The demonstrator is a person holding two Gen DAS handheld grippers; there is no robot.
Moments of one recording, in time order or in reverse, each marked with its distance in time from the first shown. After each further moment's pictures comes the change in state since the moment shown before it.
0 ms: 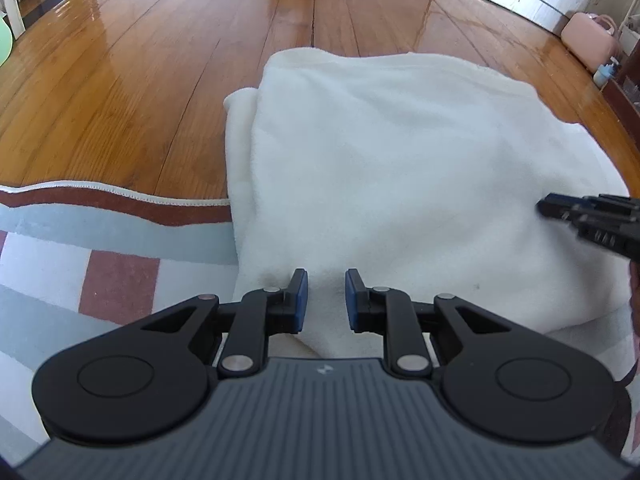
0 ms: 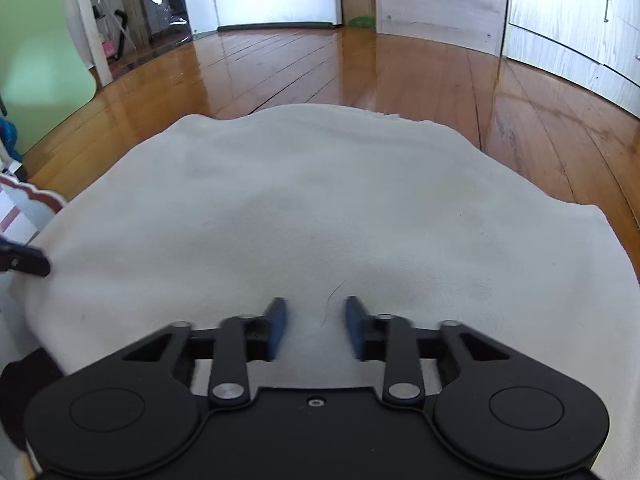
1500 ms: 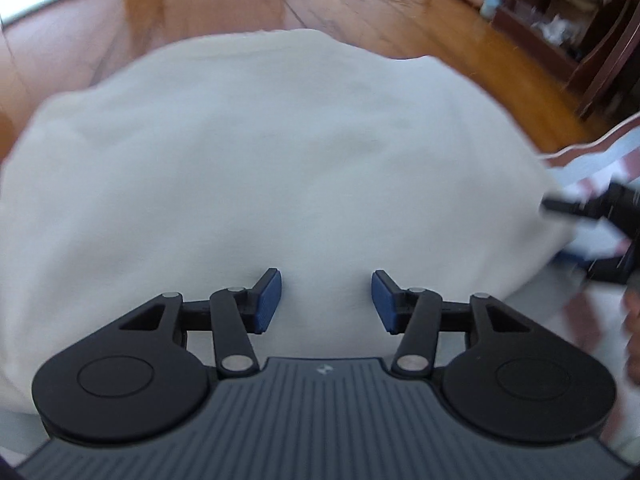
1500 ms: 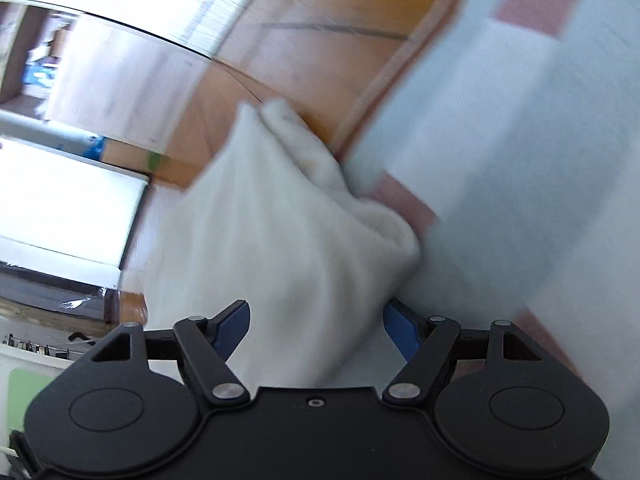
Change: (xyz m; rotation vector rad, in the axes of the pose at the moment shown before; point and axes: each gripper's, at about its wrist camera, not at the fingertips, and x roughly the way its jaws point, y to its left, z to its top) left arm 0.044 -0.200 -0.007 0.301 -0.026 -0.115; right arm -0.109 -0.153 -0.172 1.106 -0.176 0.091
